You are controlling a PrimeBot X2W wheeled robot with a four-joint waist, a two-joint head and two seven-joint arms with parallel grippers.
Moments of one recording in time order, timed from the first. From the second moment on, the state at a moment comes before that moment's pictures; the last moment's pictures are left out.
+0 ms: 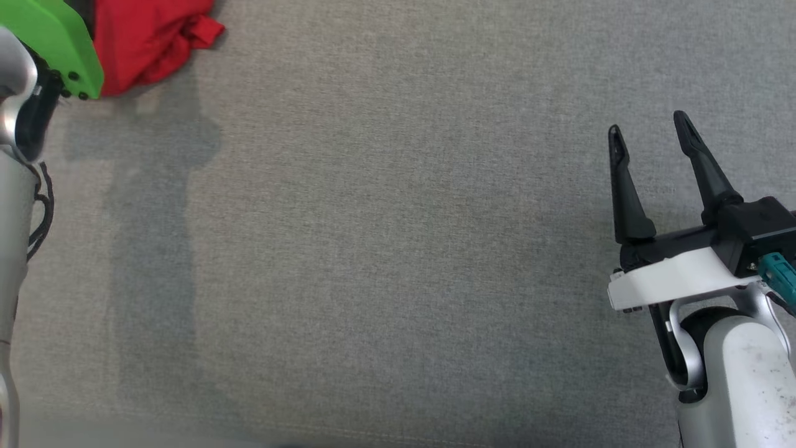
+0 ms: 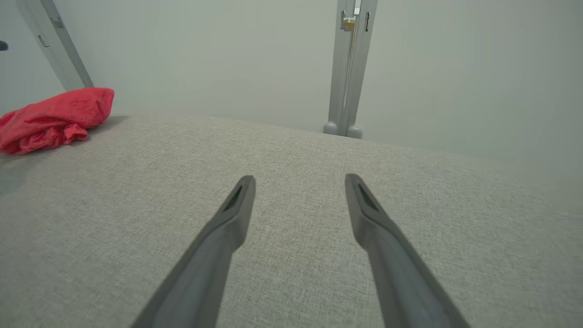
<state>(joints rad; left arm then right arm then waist) -1.12 0.43 -0.40 0.73 -0.50 -0.13 0.18 -0.21 -0.05 0.02 -0.23 -0.04 0.13 0.03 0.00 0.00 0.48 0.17</state>
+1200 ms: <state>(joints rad) -1.18 0.43 -0.70 0.78 -0.73 -0.13 0.05 -0.17 -0.05 -0.02 -0.01 0.11 0.13 -0.09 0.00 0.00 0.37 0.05</state>
